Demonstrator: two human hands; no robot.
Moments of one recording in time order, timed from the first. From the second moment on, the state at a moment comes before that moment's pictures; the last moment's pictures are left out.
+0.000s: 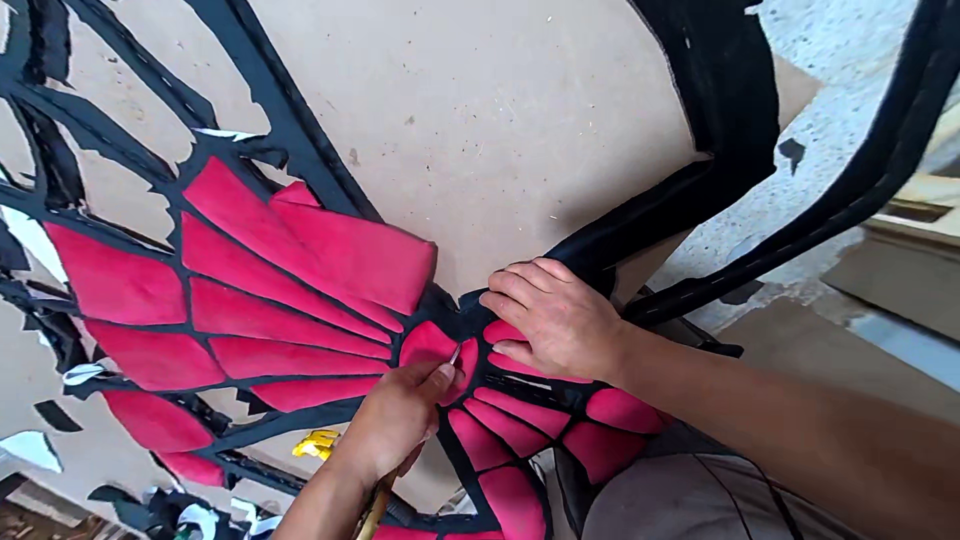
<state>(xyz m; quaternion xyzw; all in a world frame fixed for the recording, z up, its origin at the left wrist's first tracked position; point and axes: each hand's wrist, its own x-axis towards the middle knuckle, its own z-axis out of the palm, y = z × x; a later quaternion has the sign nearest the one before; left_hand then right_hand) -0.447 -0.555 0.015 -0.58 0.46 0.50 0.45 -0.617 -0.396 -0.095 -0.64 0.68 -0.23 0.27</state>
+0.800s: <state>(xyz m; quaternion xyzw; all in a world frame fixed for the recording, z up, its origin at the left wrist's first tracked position) -0.484 -0.549 0.007 -0.57 0.48 0.43 0.51 -0.618 -0.395 -0.098 -0.64 0.69 -0.24 0.24</state>
